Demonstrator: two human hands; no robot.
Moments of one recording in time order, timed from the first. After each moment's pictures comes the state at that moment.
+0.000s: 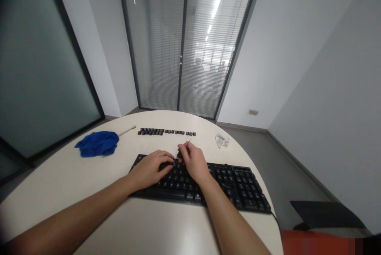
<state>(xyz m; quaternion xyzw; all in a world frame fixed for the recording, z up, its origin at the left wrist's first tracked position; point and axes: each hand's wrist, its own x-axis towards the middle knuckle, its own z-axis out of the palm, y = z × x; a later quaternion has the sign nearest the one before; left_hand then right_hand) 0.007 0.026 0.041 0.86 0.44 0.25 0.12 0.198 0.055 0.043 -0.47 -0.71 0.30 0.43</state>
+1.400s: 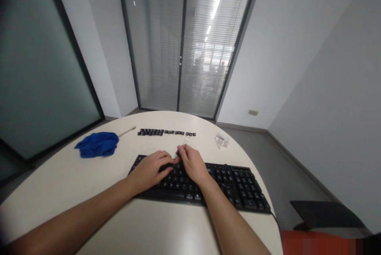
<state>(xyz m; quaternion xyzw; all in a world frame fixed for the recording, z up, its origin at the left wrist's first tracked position) 0.008 0.022 0.044 0.88 0.40 0.25 0.07 0.197 0.057 0.040 -0.46 -0.73 0.31 0.39</state>
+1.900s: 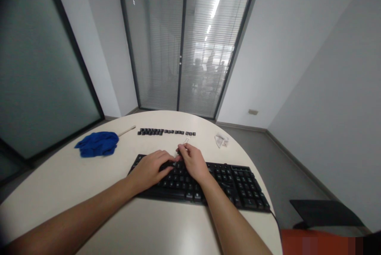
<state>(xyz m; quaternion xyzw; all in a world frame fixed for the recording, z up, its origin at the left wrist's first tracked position) 0.009 0.020 0.046 0.87 0.41 0.26 0.07 0.199 0.059 0.041 -0.45 -0.69 0.38 0.42</state>
